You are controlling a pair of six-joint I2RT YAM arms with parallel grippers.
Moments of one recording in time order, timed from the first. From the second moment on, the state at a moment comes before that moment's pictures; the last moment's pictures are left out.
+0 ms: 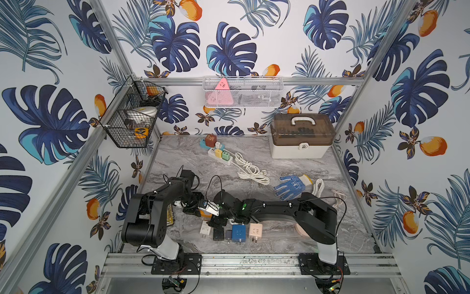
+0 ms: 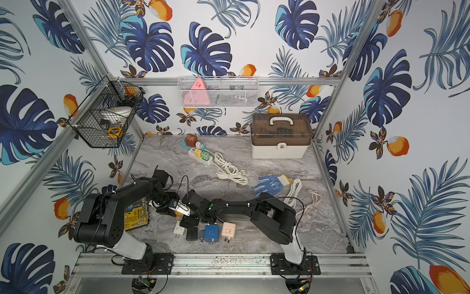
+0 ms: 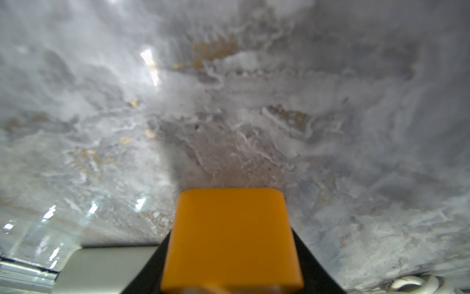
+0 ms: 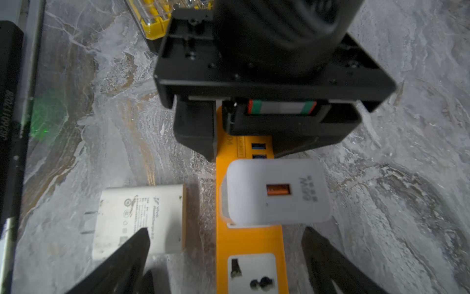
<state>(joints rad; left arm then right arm) -0.01 1.59 0.80 -0.78 0.29 -1.46 1.17 1.99 1.27 -0.04 -0.01 -0.23</state>
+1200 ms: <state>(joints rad) -0.02 1.59 0.80 -0.78 0.32 -1.43 1.14 2.08 1.38 -0.08 -0.04 -0.21</state>
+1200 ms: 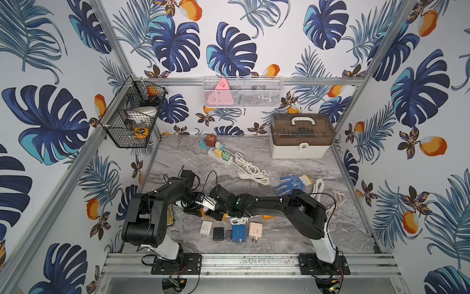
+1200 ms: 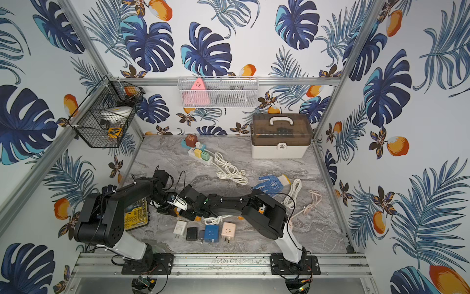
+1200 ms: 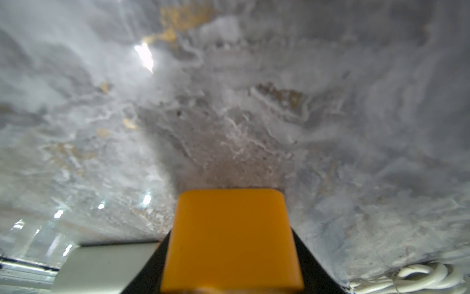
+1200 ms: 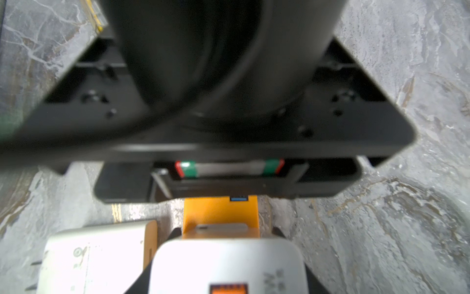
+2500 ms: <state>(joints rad) -0.01 1.62 0.86 -0.76 0.32 -1.39 1.02 1.28 1.18 -0.74 0.08 0.36</state>
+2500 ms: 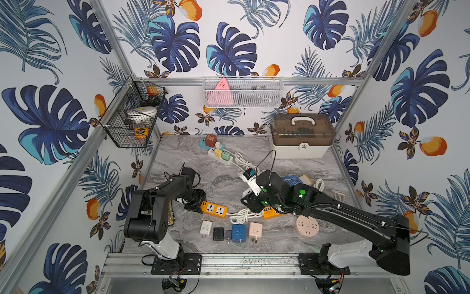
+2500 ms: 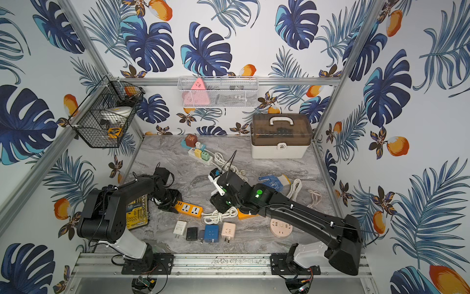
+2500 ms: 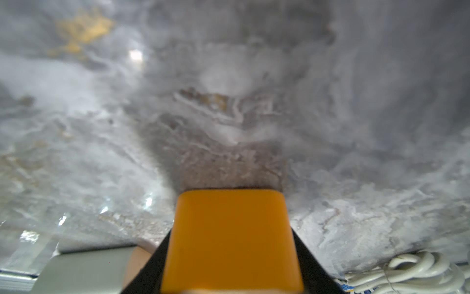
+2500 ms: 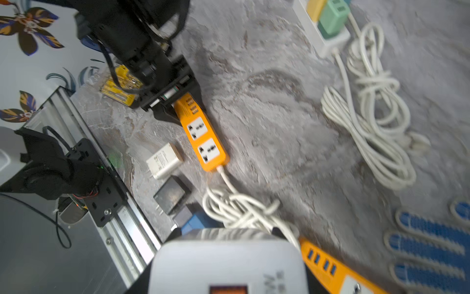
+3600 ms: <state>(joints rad) -0.01 1.55 0.81 -0.71 0.28 -1.35 0.78 1.44 0.84 -0.99 -0.35 0.80</state>
